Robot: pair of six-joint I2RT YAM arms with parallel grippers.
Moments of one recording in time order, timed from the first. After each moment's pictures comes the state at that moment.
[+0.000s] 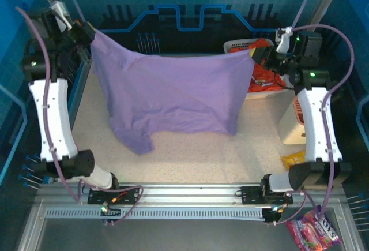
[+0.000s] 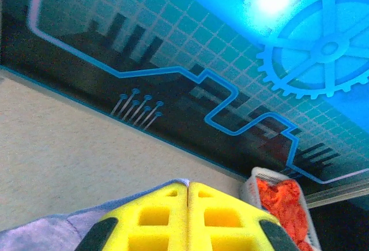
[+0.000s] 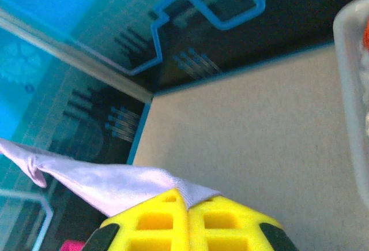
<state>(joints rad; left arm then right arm) 0.22 1.56 2.13 -0.91 0.31 -0.57 -0.06 1.42 1.63 -0.65 -0.67 0.54</state>
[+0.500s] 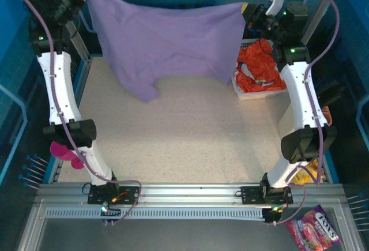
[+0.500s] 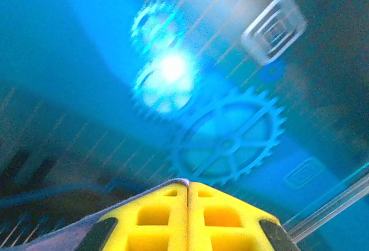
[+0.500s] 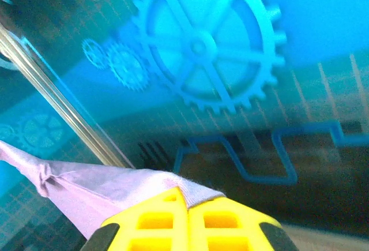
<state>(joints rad) 0.28 1.93 2.57 -0.46 0.51 -0.80 0.06 1.70 1.96 -0.18 -0.48 0.53</state>
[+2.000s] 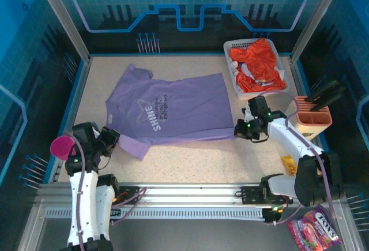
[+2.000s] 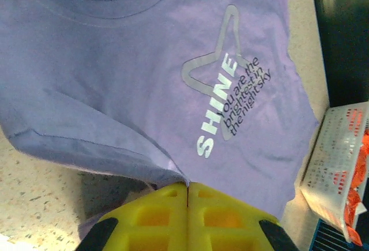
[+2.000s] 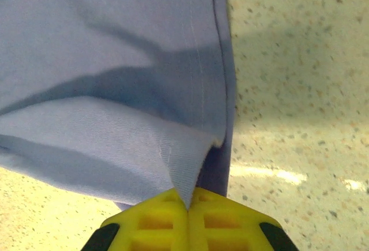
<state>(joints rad) 0.30 0.53 0.53 -0.81 0.38 -0.90 0.18 1.26 0.75 -0.74 -0.29 0.41</state>
